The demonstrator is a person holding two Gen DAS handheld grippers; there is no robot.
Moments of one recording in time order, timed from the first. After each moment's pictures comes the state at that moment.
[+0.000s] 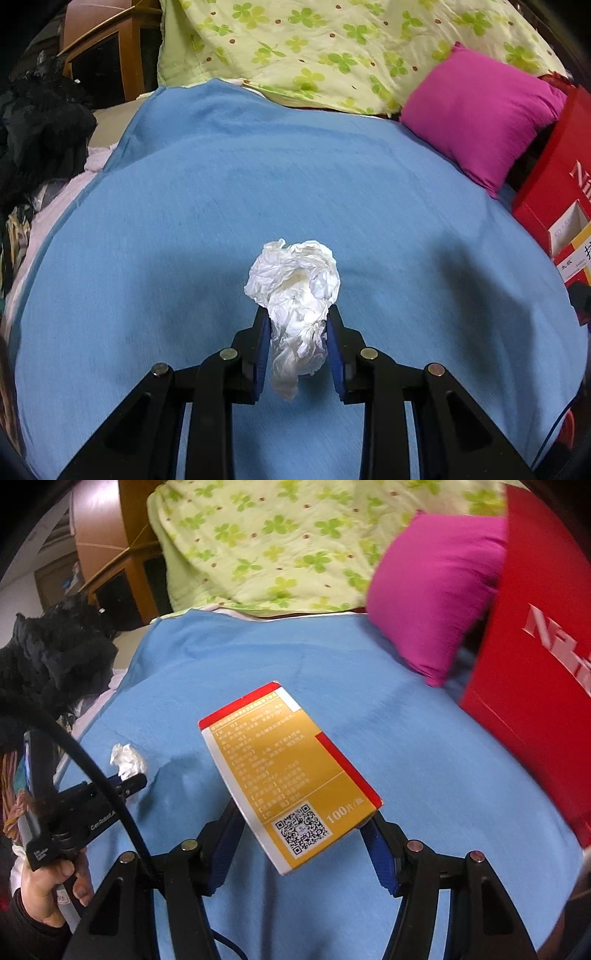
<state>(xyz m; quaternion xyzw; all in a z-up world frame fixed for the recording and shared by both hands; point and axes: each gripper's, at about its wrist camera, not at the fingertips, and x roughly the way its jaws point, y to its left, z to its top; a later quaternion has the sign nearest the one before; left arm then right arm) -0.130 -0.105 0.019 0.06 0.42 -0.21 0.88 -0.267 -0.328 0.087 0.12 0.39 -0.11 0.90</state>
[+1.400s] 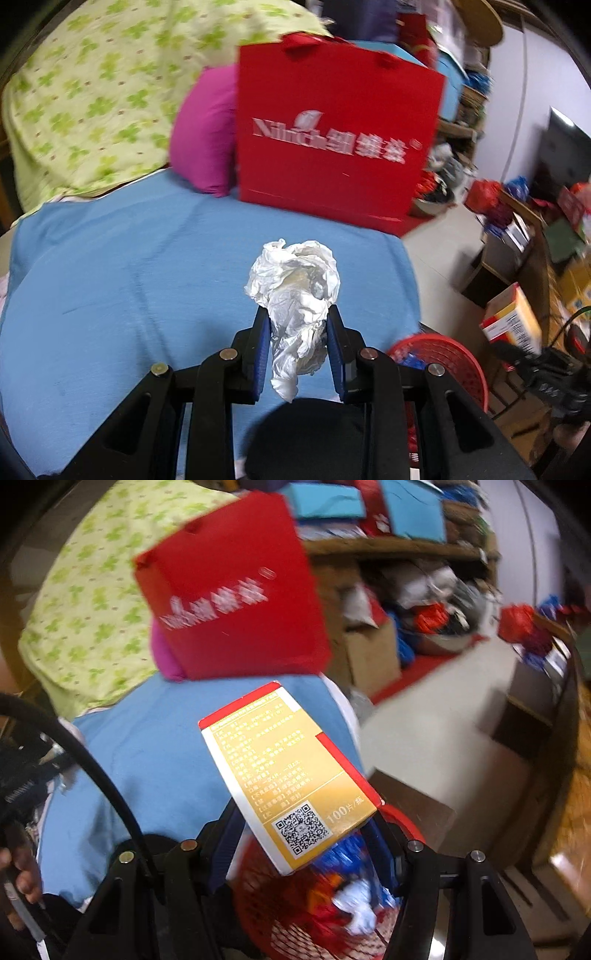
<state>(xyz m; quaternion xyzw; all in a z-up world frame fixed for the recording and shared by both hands) -0.416 -0.282 0.120 0.17 0.32 -0.46 0.81 -0.677 -0.421 0.065 0.30 0.31 -0.37 0.83</state>
